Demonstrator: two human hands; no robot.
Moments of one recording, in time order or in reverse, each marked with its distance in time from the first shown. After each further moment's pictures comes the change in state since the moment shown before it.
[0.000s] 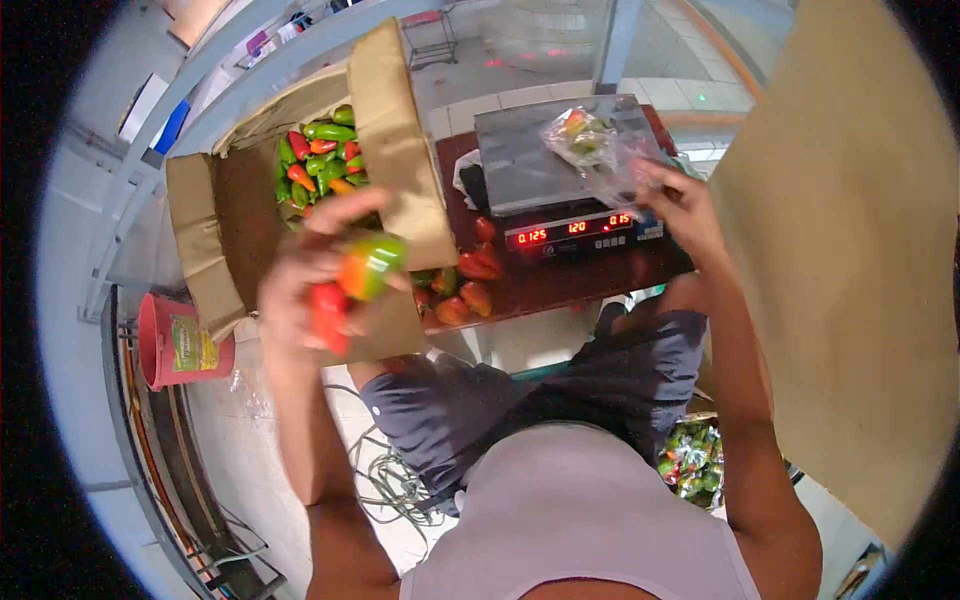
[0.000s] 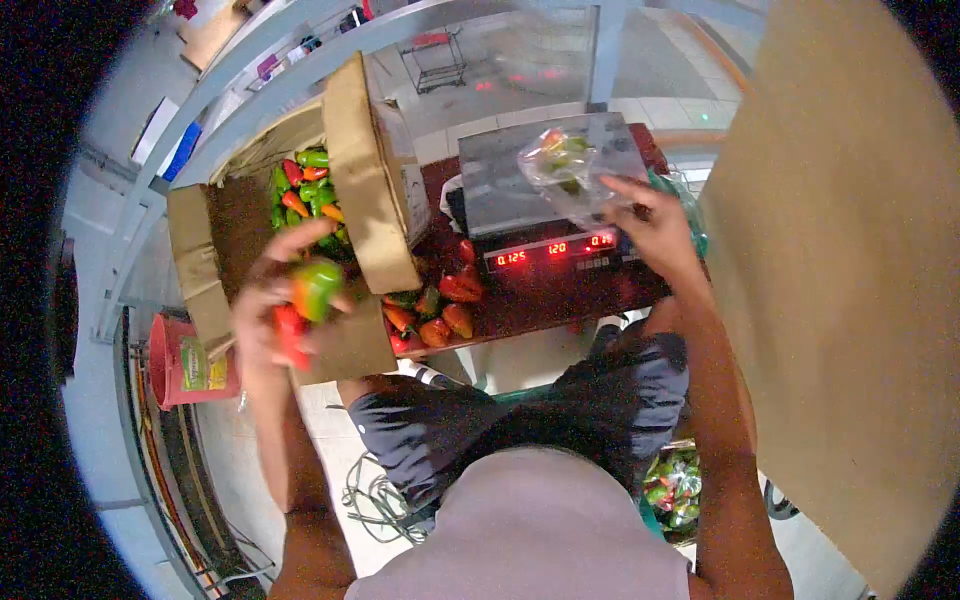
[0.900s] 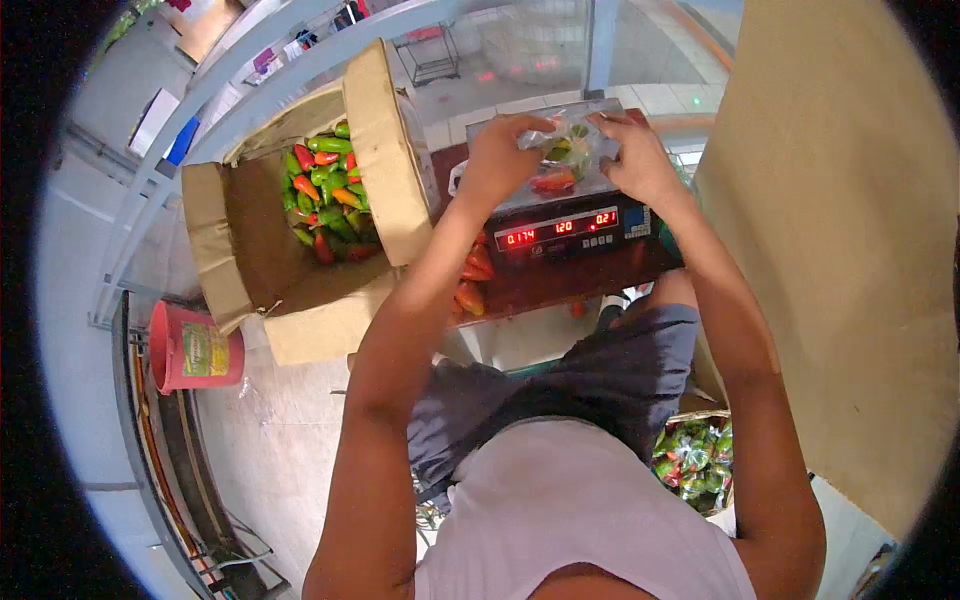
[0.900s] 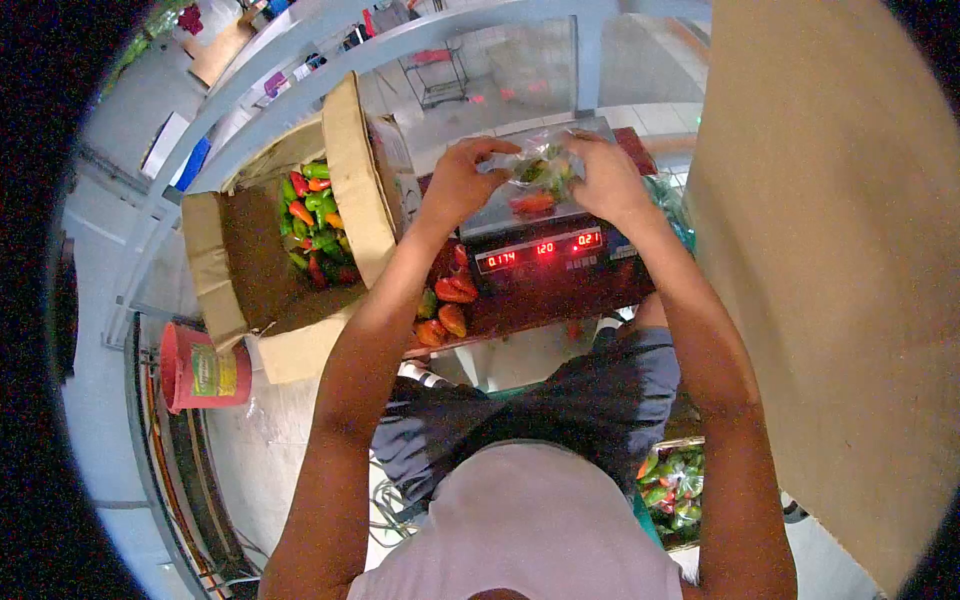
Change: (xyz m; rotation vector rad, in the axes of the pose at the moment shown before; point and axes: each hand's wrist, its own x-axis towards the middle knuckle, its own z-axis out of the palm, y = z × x) left_hand 0.198 -0.105 0.089 1.055 0.123 0.469; right_hand 0.055 -0.022 0.007 -0.650 -0.027 -0.291
